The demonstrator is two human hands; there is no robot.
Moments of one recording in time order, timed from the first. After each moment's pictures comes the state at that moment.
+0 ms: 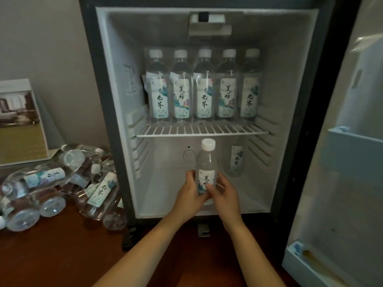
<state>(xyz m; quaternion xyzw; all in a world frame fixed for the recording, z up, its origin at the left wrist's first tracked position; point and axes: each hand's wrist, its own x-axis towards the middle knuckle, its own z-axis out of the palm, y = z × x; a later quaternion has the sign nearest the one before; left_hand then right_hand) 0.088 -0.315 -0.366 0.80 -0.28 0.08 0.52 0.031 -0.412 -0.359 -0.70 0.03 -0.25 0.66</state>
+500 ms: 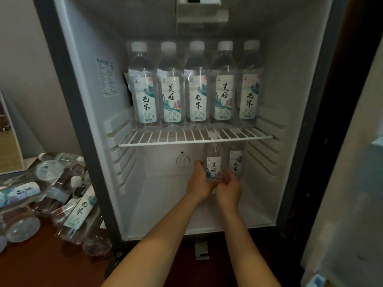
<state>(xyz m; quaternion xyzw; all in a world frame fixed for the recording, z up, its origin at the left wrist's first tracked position) 0.161 -0.379 -0.351 0.82 -0.24 0.04 0.52 0.103 -0.437 -0.352 -0.66 0.23 -0.33 0.63</state>
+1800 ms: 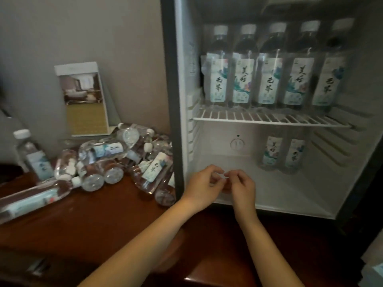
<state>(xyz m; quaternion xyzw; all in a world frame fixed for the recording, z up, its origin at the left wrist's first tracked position) 0.071 -0.227 -0.350 0.83 -0.21 0.09 0.50 0.058 -0.334 -0.362 -0.67 0.06 -0.24 0.70</state>
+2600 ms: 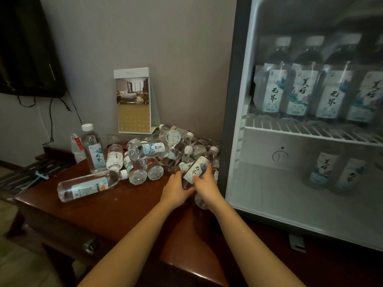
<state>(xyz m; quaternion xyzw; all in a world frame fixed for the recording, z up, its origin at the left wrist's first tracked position) 0.115 -0.066 -0.396 0.93 0.03 0.12 0.34 0.100 -0.177 -0.349 -0.77 -0.05 0.02 0.63</state>
